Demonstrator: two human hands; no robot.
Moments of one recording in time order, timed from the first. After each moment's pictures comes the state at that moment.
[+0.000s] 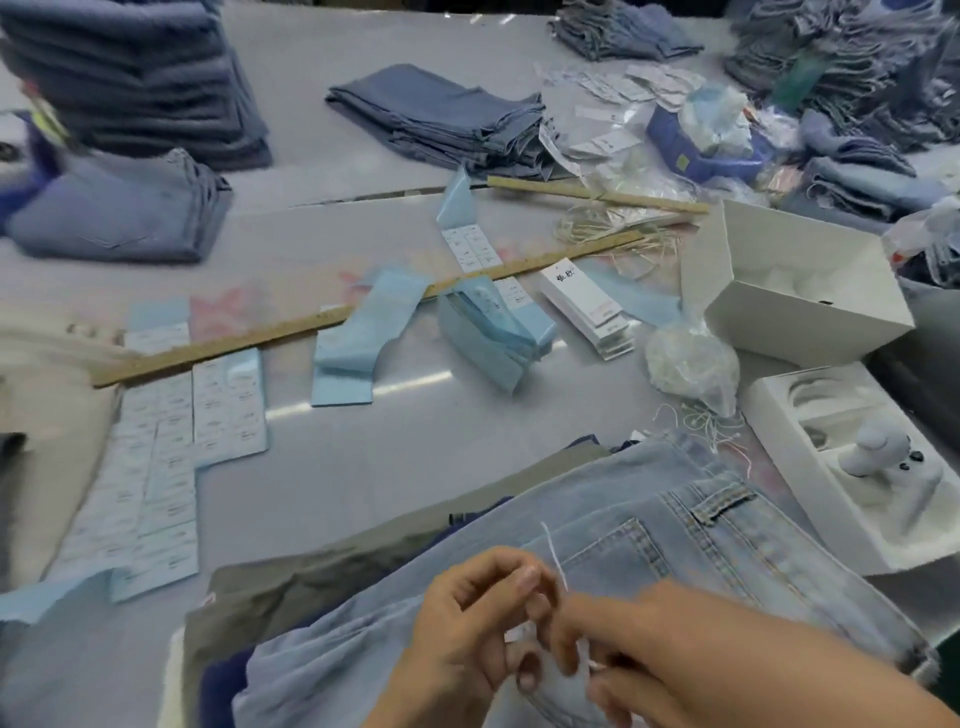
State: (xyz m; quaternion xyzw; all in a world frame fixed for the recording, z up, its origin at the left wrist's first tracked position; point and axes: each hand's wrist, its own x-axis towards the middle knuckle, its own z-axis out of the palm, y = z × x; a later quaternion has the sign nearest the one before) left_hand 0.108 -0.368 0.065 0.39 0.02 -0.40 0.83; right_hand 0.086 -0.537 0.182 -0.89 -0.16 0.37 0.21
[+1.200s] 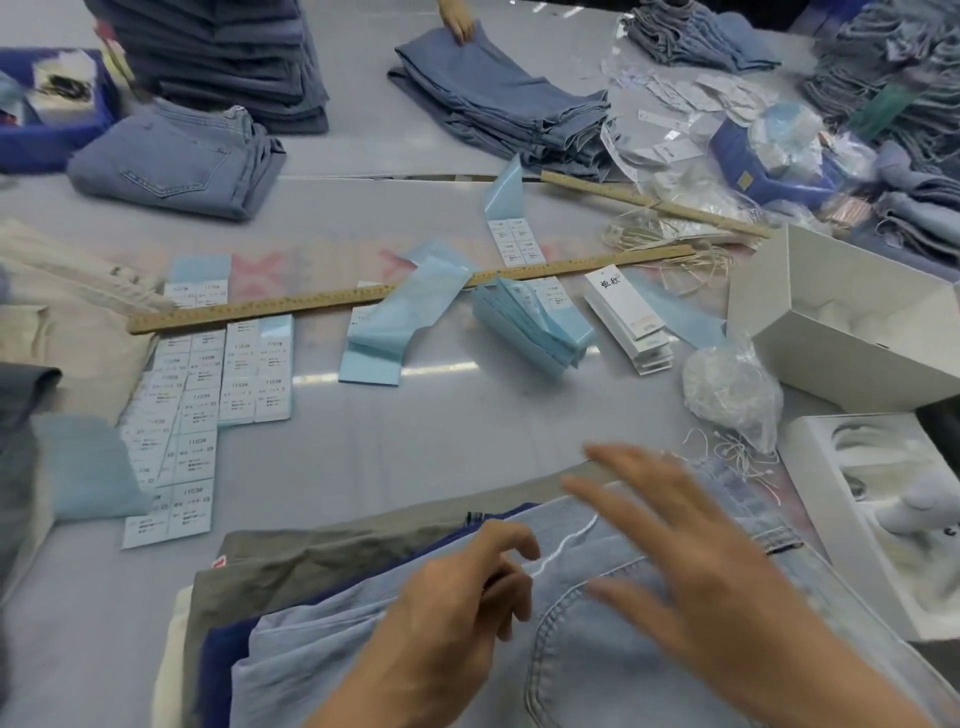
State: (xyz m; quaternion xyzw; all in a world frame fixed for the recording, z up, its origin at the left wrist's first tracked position) left_hand 0.124 -0.342 0.044 0.76 -0.26 -0.14 0.58; right_hand 0.104 -0.561 0.134 -0.98 -0.18 0.01 0.12
